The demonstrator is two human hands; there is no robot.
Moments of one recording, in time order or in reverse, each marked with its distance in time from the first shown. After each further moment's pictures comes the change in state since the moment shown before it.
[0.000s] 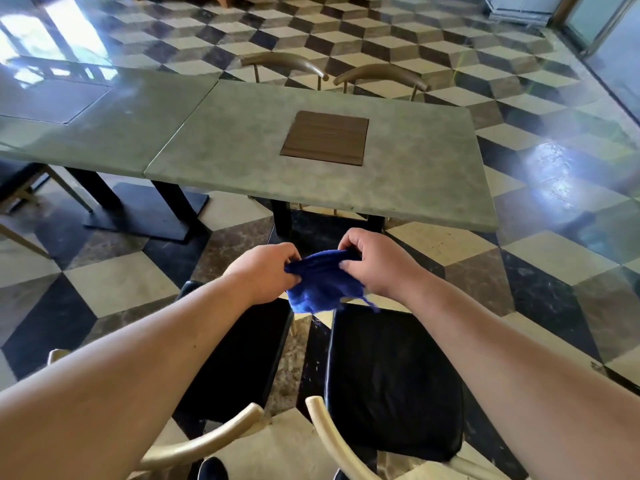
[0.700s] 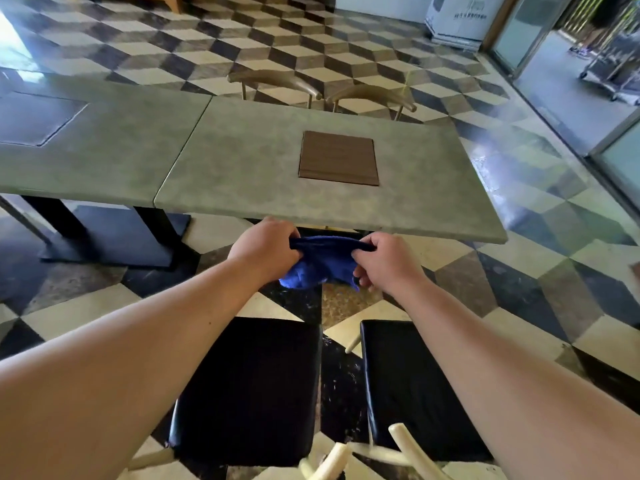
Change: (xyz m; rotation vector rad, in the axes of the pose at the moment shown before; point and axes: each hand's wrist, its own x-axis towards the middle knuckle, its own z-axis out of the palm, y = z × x) left_hand 0.070 -0.154 -0.121 -0.038 0.156 0.185; right_hand 0.102 -0.129 0.091 0.182 0.307 0.394
